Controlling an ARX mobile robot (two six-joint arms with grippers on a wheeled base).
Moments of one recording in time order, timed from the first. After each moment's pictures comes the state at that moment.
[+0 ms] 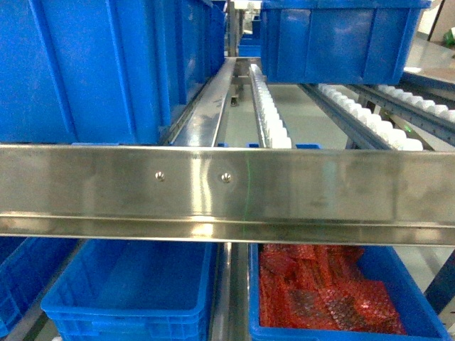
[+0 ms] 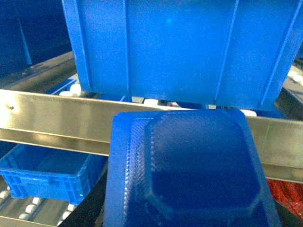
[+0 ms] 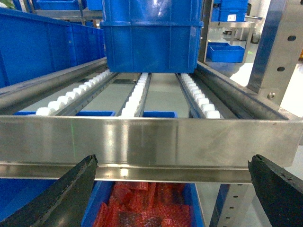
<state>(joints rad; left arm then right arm) -0.43 0.25 0.24 -0.17 -0.57 -0.09 0.00 0.01 0.01 0.00 0.00 0.00</state>
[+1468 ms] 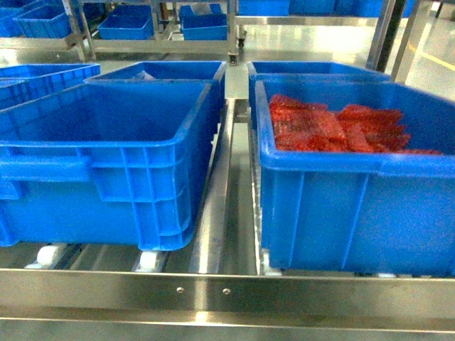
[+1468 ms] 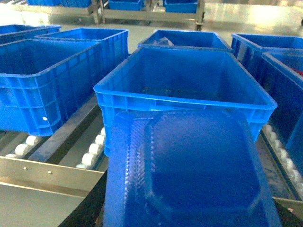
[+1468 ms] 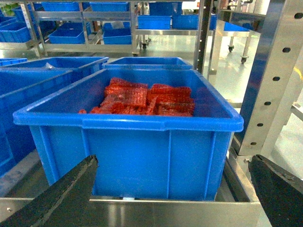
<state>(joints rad) -0.43 0.25 0.24 -0.17 -0.56 -0.09 0.00 0.01 0.01 -0.01 0.00 0.00</state>
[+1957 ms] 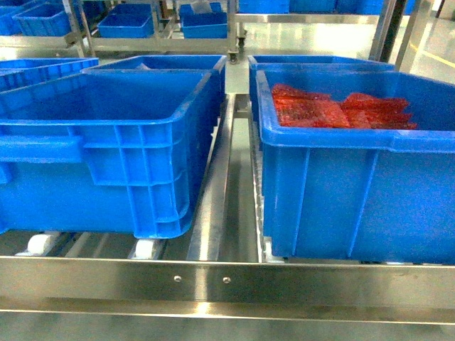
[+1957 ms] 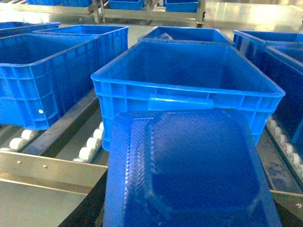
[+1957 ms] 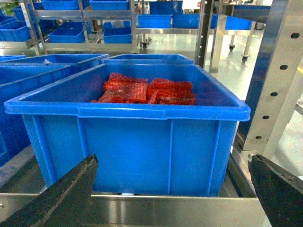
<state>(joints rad) -0.43 0.24 0.24 -0.17 -0.56 -0.09 0.00 0.01 0.01 0.00 0.00 0.00</state>
